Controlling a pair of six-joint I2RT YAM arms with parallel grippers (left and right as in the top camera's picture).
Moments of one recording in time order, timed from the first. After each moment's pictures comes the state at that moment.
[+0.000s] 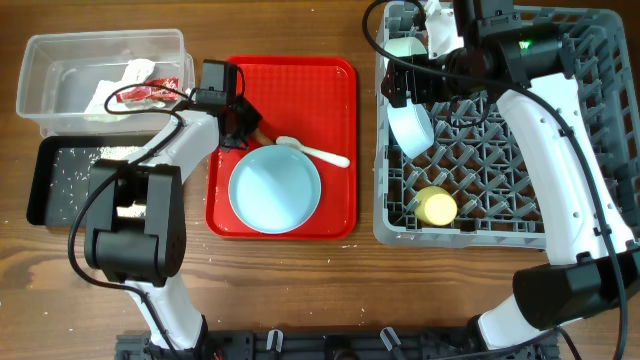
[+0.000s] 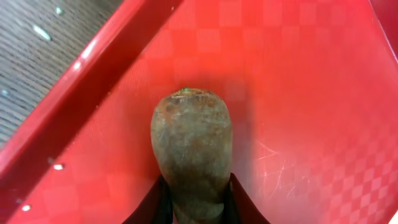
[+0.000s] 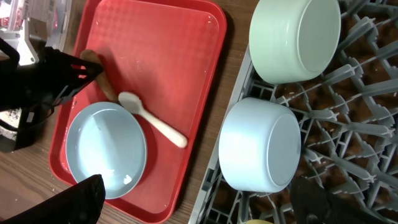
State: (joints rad) left arm -0.15 1.97 1.24 -0.38 0.06 -0.85; right arm 0.23 1.75 1.87 -1.22 -0.24 0.07
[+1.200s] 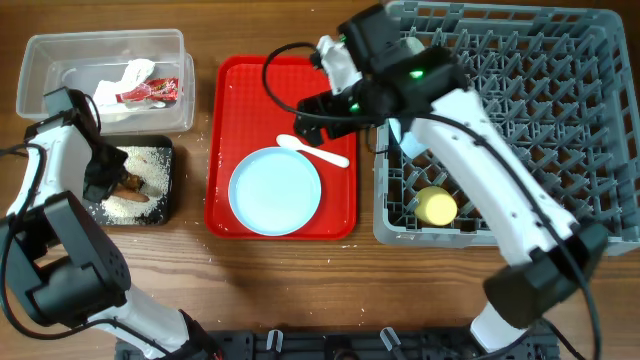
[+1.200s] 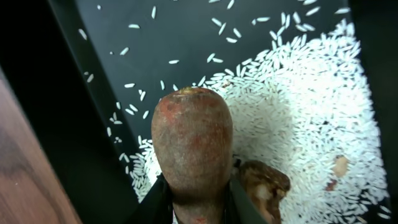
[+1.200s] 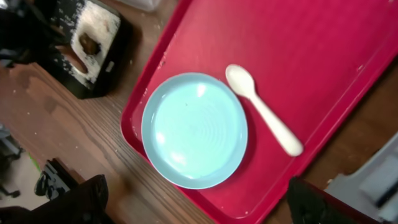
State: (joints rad) left arm 0.42 1.85 1.26 -0.88 -0.25 -0.76; right arm 0.56 1.83 1.85 -1.12 -0.34 0.17
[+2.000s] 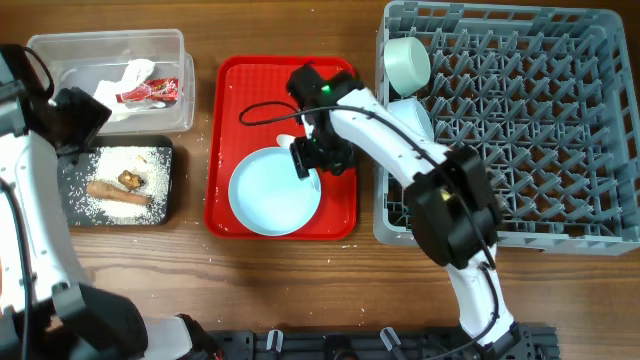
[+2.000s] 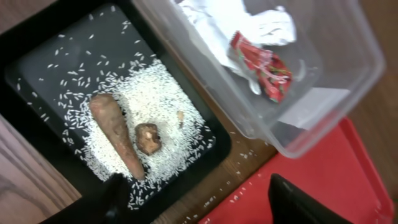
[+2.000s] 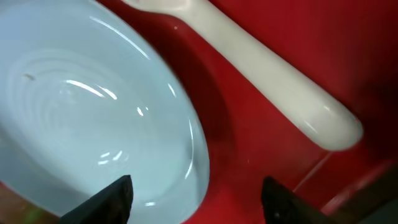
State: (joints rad) left arm 0.42 1.58 1.53 -1.05 0.04 -0.54; right arm 0.64 2.25 1.84 -1.17 -0.21 0.33
